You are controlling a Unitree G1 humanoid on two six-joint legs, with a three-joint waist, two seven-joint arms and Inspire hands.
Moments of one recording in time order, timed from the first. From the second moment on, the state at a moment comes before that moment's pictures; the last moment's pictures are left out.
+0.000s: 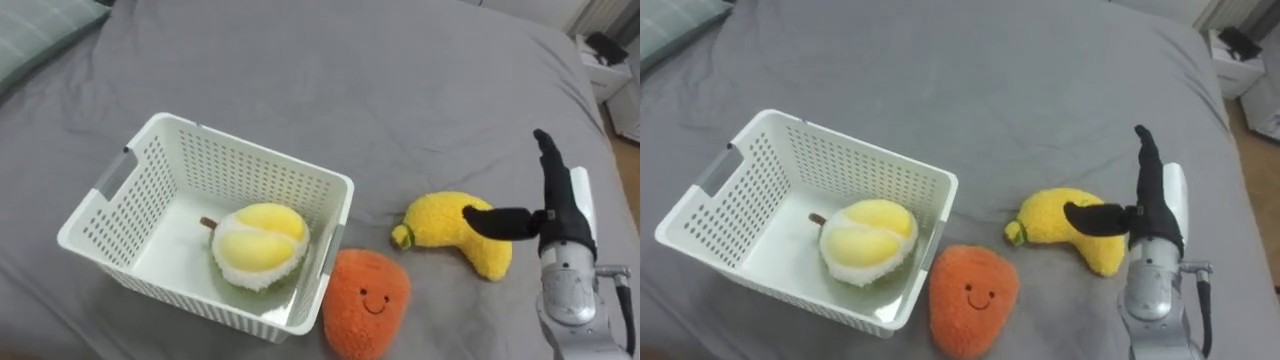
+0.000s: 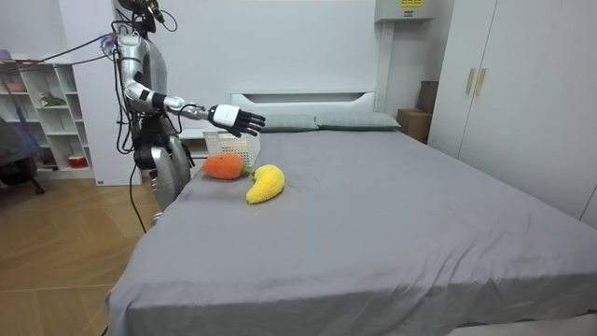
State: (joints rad) left arm 0.17 0.22 0.17 1.01 0.05 0.10 0.24; right arm -0.03 -0.32 -0.06 0.28 -0.21 0.07 -0.27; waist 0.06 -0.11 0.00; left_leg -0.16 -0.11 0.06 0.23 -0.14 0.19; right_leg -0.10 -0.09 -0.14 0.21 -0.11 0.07
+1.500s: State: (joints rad) left arm 0.04 0.27 -0.06 1.04 -0.11 0.10 0.21; right arm -0.43 -0.45 0.07 1.02 -0.18 0.06 -0.24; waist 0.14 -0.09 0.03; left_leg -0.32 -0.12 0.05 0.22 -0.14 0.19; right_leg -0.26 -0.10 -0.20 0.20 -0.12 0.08
